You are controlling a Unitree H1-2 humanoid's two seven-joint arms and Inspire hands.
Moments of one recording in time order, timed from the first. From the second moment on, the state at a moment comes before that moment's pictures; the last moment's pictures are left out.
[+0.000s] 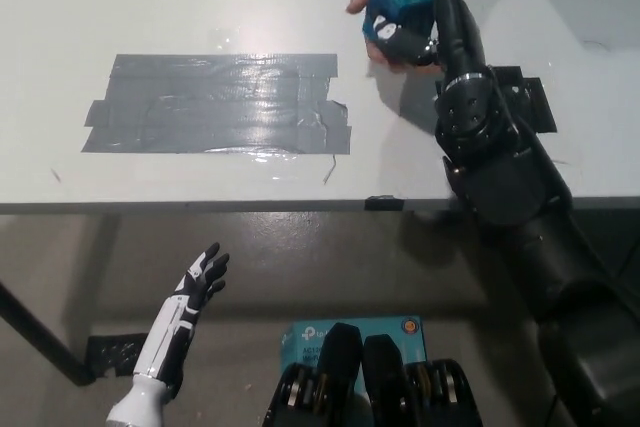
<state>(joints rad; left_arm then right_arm) -0.05 0.13 -0.06 0.12 0.06 -0.24 -0.11 -1.08 -0.03 0.14 0.95 -0.29 0.16 -0.28</state>
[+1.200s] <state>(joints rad) -0.05 0.13 -0.06 0.12 0.08 -0.23 -0.11 -0.99 -0.12 0.15 0.69 -0.29 0.11 -0.15</state>
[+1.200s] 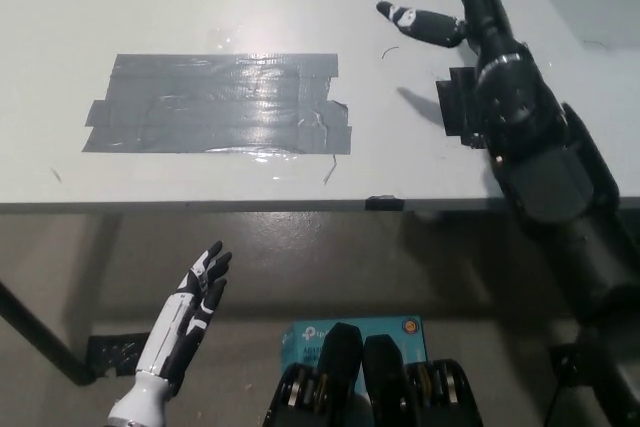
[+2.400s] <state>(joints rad) -0.09 0.14 -0.06 0.15 0.08 -0.21 -0.11 -0.13 -0.23 0.07 -0.25 -0.05 0.07 0.00</state>
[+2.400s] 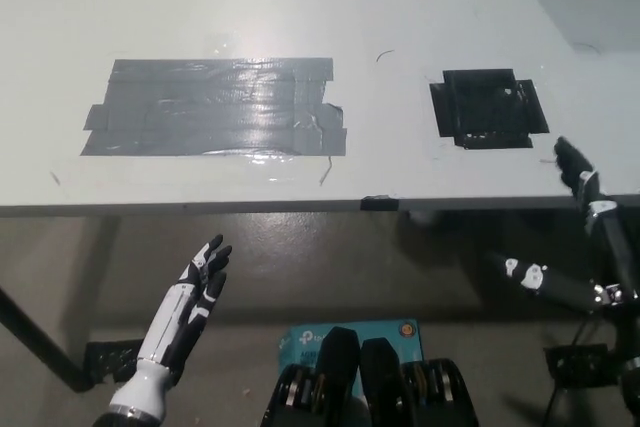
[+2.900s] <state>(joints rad) -0.09 0.14 -0.06 0.17 0.08 -0.22 -0.11 -0.14 -0.21 0.12 0.01 -0.05 -0.02 0.06</state>
